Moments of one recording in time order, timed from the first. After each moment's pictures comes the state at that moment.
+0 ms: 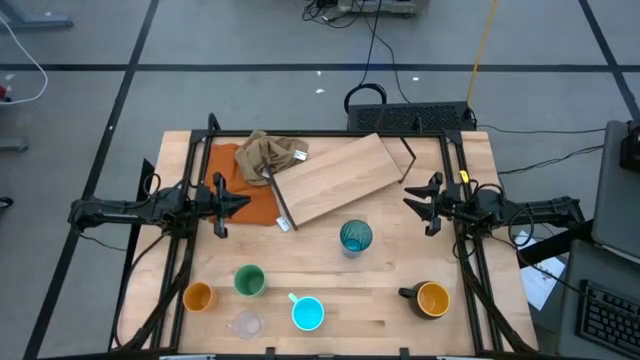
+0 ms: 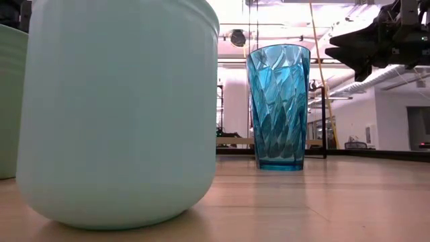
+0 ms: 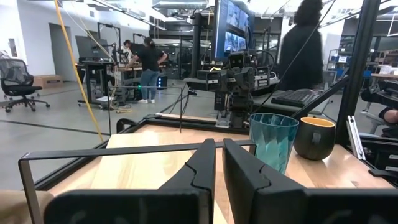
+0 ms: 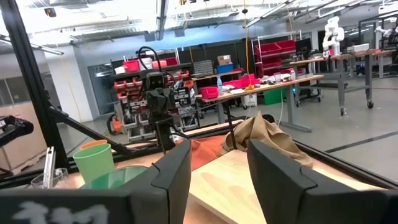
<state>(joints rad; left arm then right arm) -0.01 0.12 0.01 0.24 -0.16 -0.03 0.07 0.09 0.01 0.24 0.29 0.14</state>
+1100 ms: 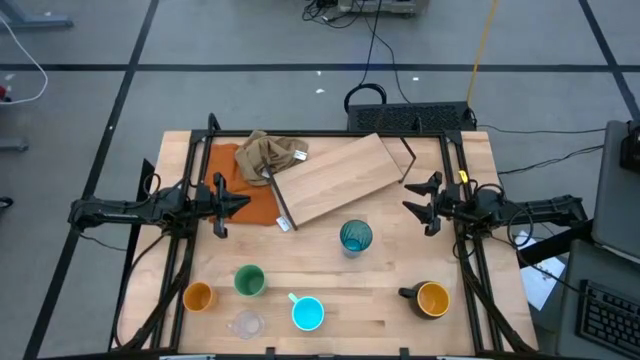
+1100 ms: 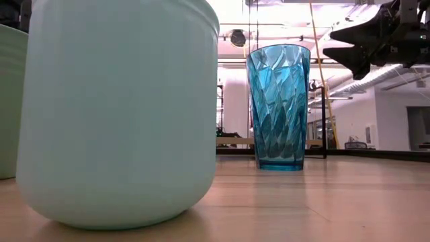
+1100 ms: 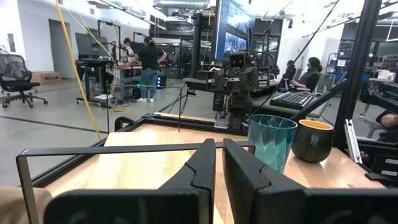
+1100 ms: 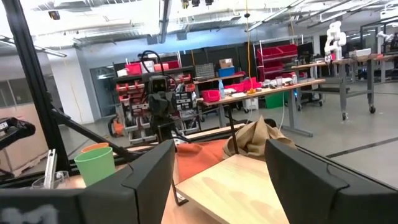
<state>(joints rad) -0.01 0.12 0.01 0.24 -0.16 -0.06 0.07 0.14 0.02 0.31 0.28 0.12</state>
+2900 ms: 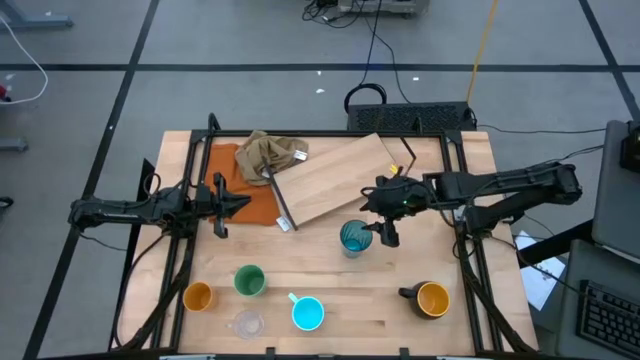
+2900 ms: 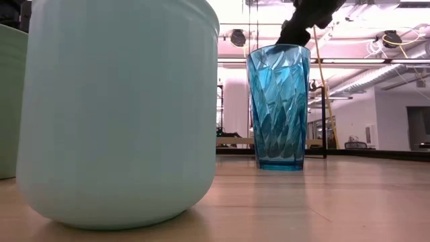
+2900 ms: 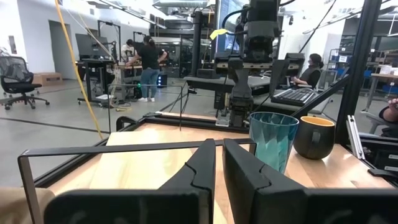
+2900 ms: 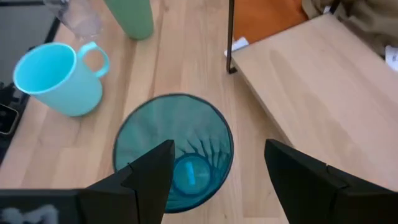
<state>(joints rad) -0.01 0.12 0.01 0.23 -0.16 -0.04 0.06 1.24 1.00 -0.53 -0.03 0.09</state>
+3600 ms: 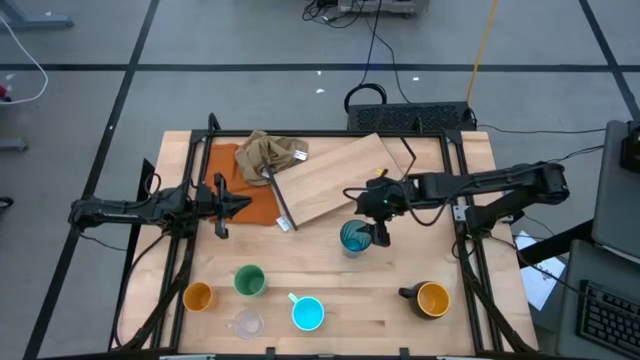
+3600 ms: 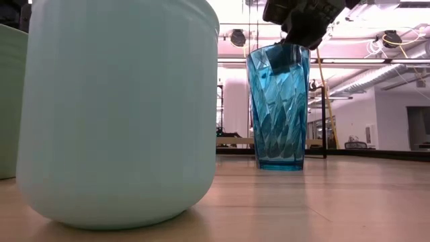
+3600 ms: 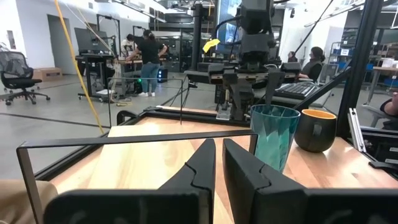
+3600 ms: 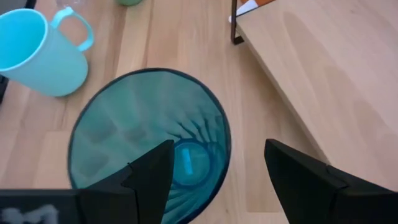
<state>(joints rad) -0.01 0.12 0.01 0.20 -0.16 -0.04 0.00 1.37 1.00 -0.51 -0.12 0.06</state>
